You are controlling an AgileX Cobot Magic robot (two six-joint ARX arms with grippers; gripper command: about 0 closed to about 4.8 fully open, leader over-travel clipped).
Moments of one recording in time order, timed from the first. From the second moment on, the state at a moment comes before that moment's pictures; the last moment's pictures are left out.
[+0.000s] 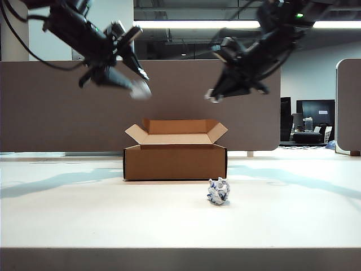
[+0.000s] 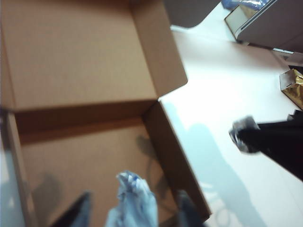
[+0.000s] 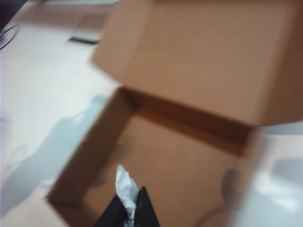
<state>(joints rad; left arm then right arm) -0.25 1.84 1.56 -0.20 0.45 -0.37 0.21 2.05 1.80 -0.33 -0.51 0.16</state>
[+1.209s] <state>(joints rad) -0.28 1.34 1.34 -1.02 0.35 0.12 0.43 1.71 1.67 -0.99 -0.23 -0.18</state>
